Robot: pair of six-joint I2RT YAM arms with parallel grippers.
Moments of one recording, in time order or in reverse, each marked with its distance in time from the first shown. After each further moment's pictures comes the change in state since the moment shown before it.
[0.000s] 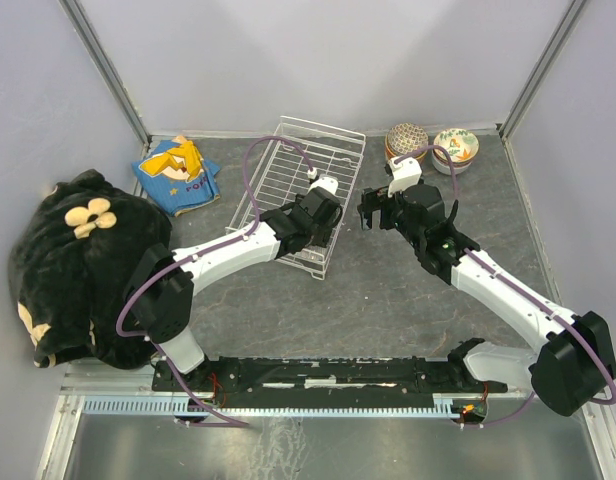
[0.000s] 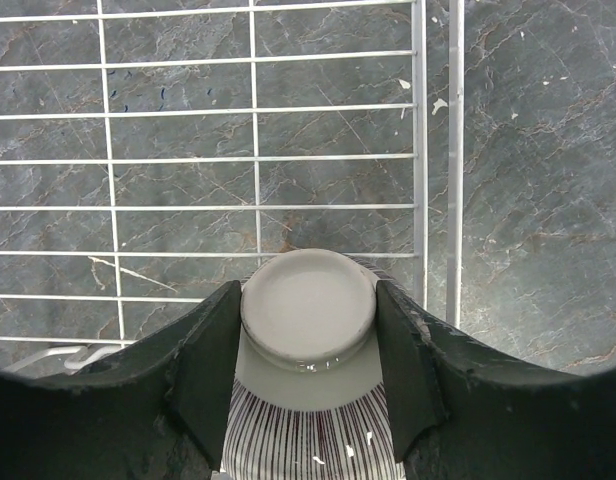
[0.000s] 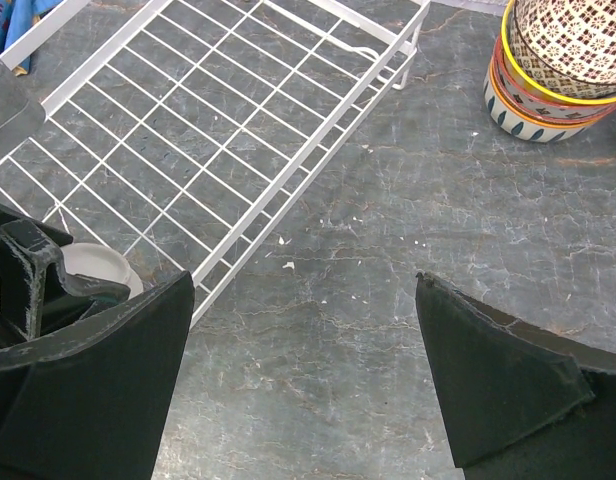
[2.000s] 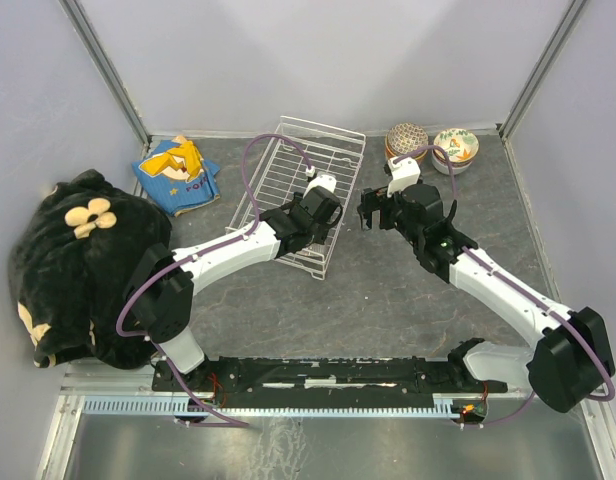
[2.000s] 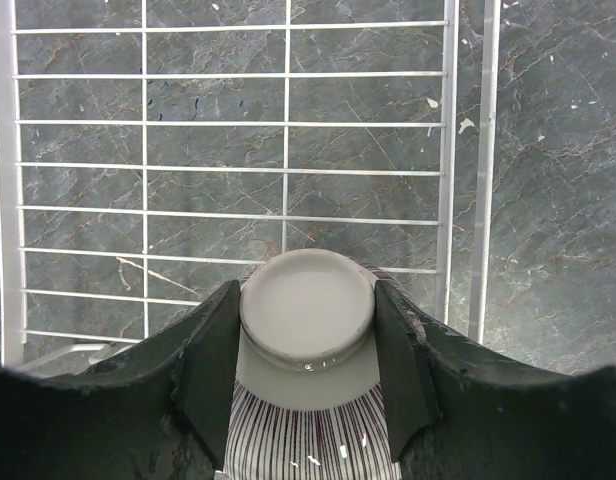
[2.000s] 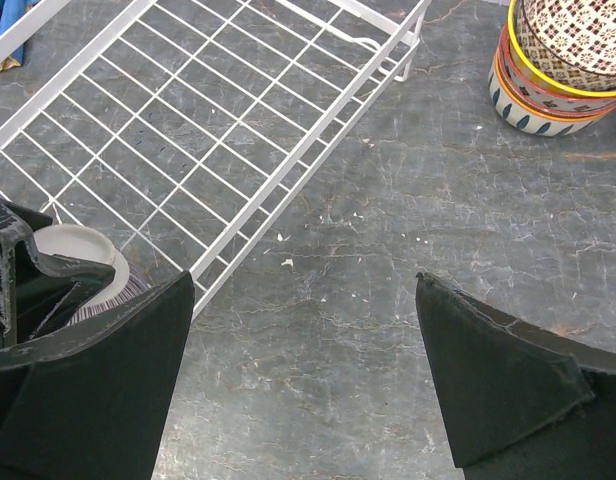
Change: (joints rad) left arm 0.000 0.001 0.007 0.003 -0.061 -0.001; right arm -0.011 0.015 -0.006 0.010 -0.015 0.000
